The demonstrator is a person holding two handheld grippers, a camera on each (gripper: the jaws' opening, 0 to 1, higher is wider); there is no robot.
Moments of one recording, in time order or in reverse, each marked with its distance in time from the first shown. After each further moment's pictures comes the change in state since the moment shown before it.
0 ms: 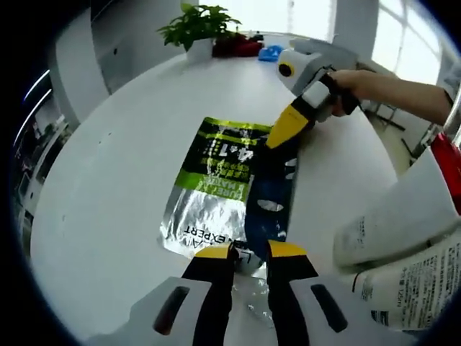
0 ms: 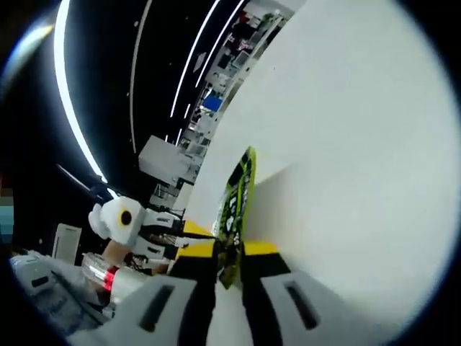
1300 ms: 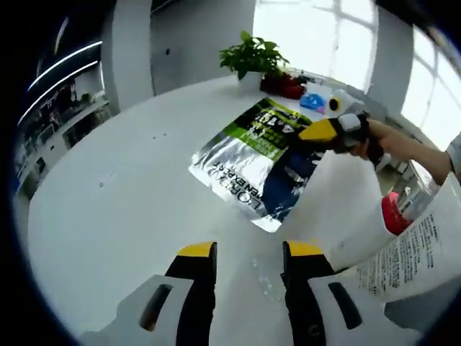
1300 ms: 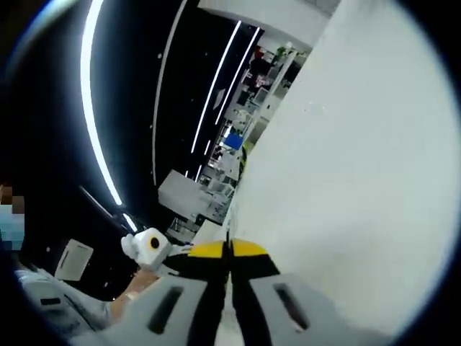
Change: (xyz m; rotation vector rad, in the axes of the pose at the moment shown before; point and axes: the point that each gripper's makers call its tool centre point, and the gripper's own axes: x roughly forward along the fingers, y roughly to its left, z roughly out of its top) left arm -0.087 0.023 0.018 -0.316 -0.253 0.113; right arm -0.018 0.096 0.056 -0.025 -0.267 0.140
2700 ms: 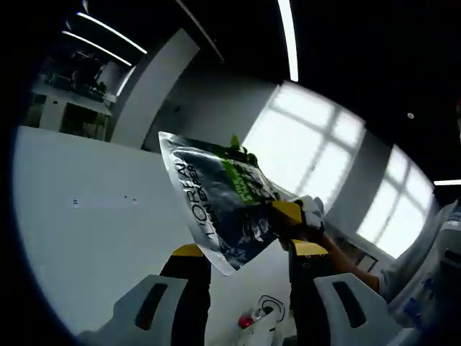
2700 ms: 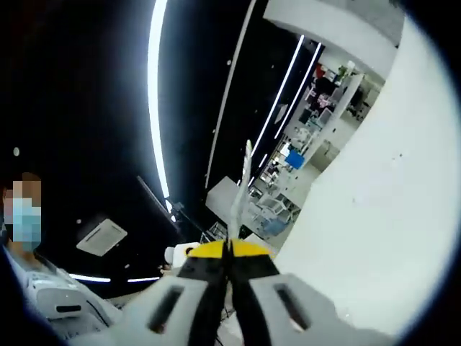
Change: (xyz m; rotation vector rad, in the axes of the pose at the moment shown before) left arm -0.110 -0.082 0.112 -0.333 -0.555 -0.270; right arm 0.012 0.158 0.014 -0.173 -0.077 0.315
